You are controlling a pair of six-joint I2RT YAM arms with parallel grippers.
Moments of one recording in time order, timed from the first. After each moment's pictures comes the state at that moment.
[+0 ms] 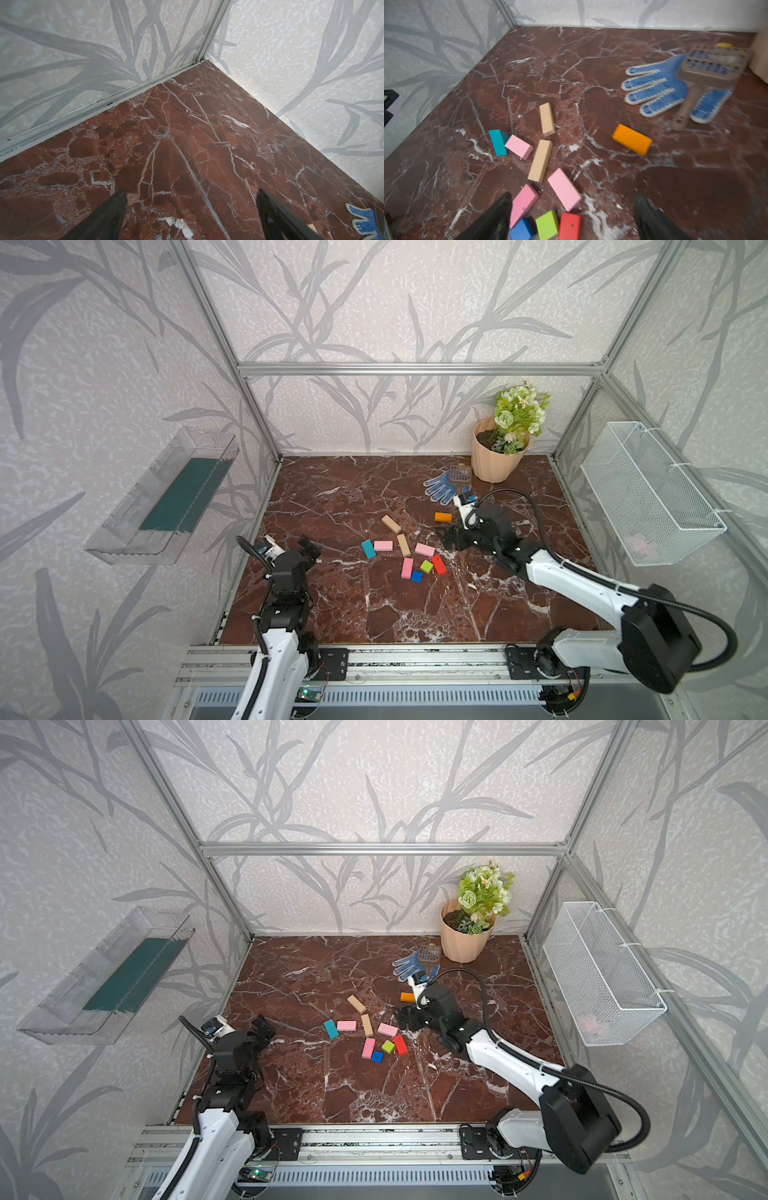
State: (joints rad) left arm 0.05 0.55 0.22 -0.06 -0.37 -0.61; right arm 0.64 1.39 0.83 -0.02 -0.09 0.25
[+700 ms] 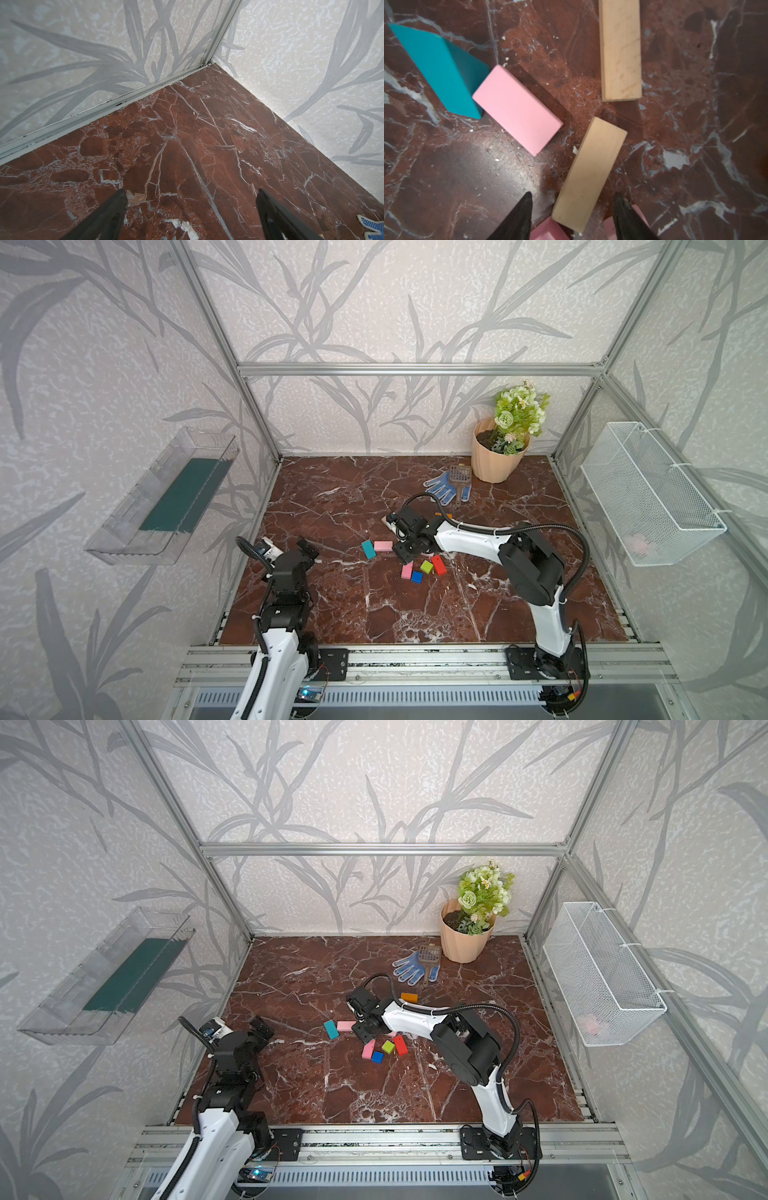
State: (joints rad) left arm 0.05 0.55 0.22 -0.07 -0.41 -0.62; right arm 0.87 2.05 1.43 -0.50 0.04 0.16
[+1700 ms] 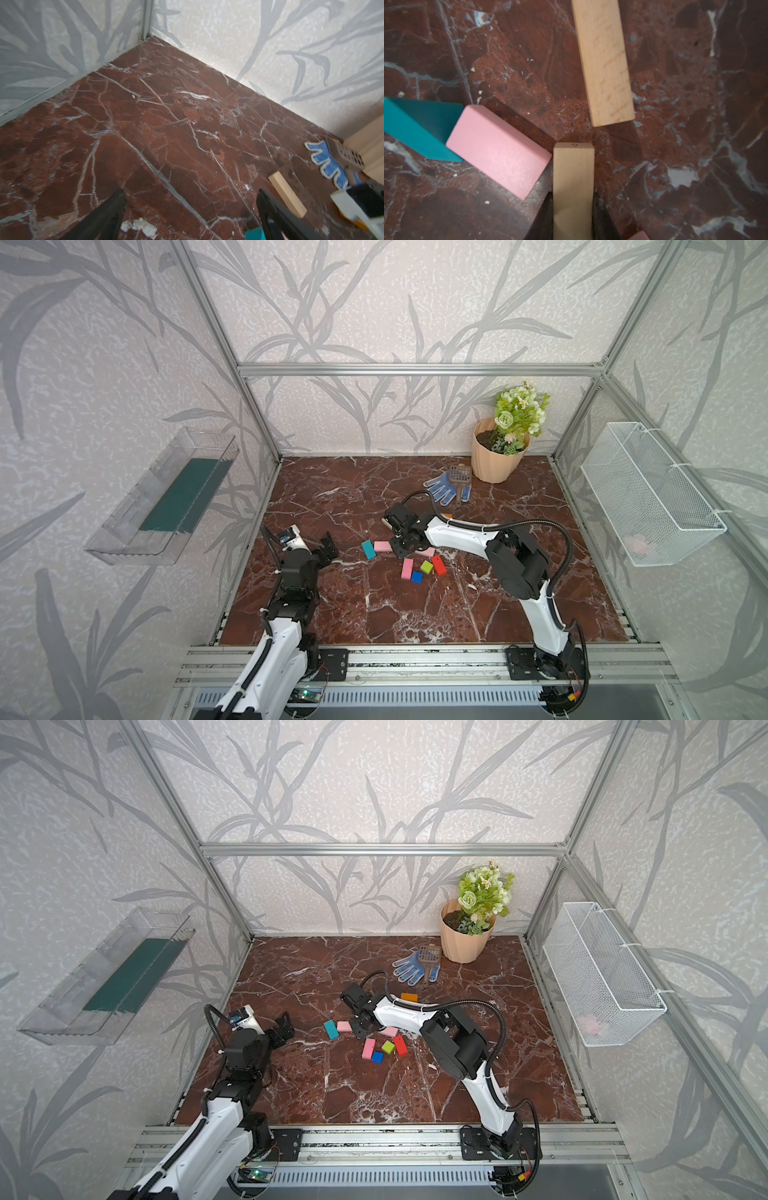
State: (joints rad) left arm -0.07 0.74 0.18 0.19 -0.17 -0.43; right arm 0.87 2.16 1.58 -0.58 0.07 0.29
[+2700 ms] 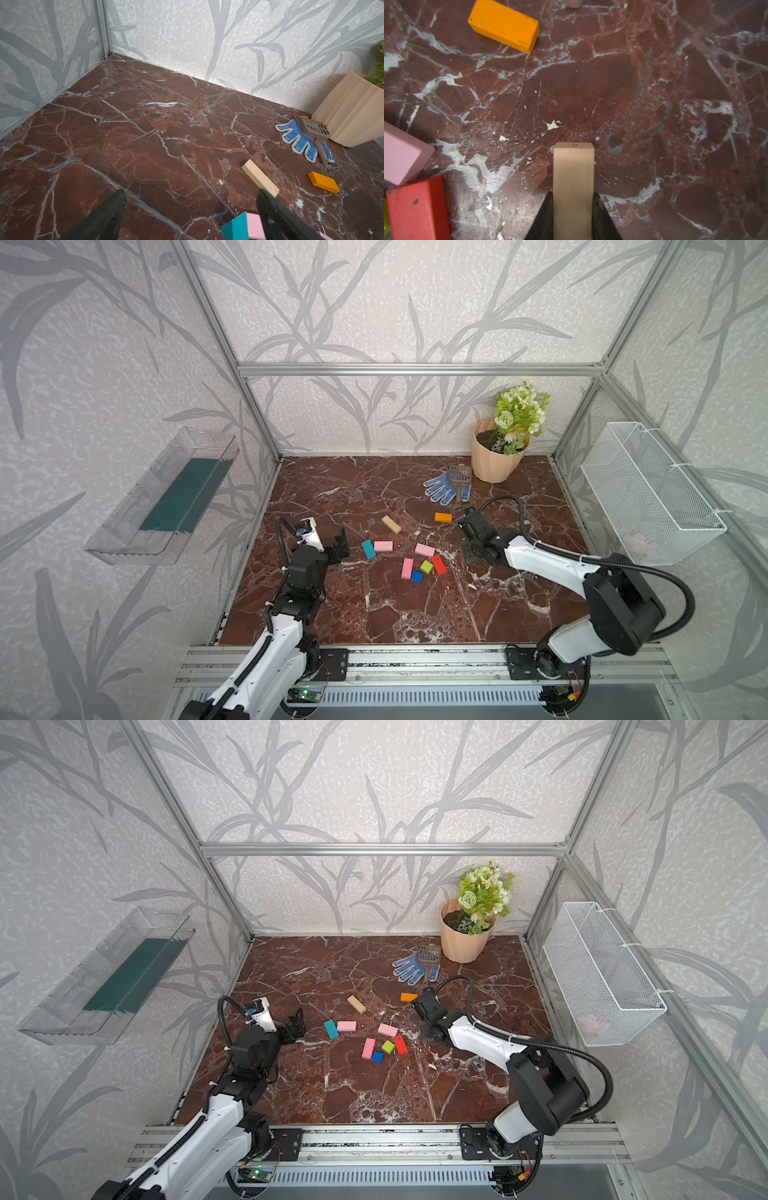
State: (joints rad) left arm -0.18 0.74 0.21 0.24 -0.17 -0.33; right arm 0.61 1.57 0.89 -0.47 0.35 0.31
